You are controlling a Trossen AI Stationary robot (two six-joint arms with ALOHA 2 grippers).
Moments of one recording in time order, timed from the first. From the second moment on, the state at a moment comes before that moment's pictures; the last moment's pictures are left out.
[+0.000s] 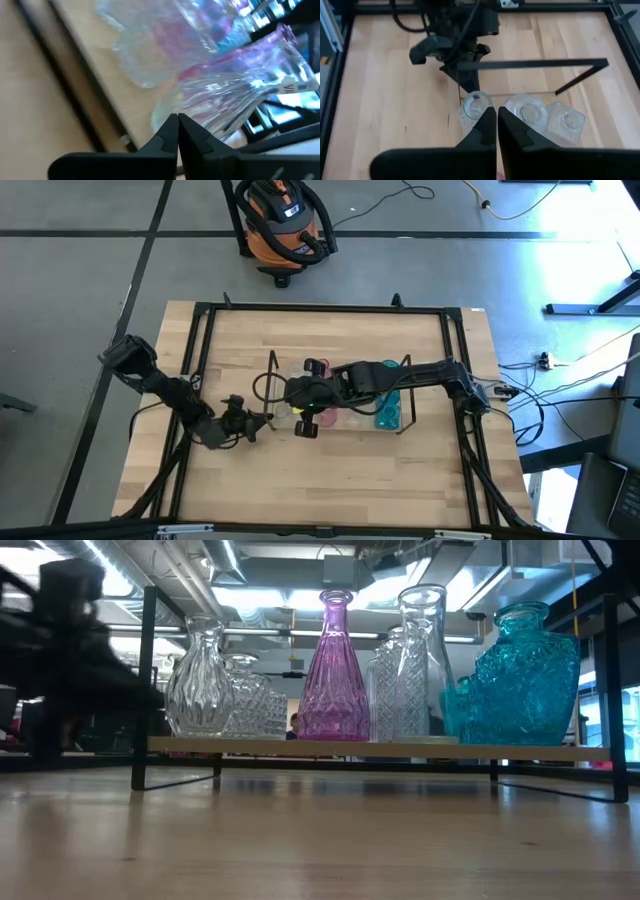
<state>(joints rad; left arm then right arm) -0.71 1.51 0.18 0.85 -1.03 -1.36 0.20 2.15 2.36 -1.05 0.23 0.18</state>
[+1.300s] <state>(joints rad) -0.69 0.68 0.21 1.23 -1.08 0.05 0.42 1.73 2.18 -1.42 0.57 0.50</state>
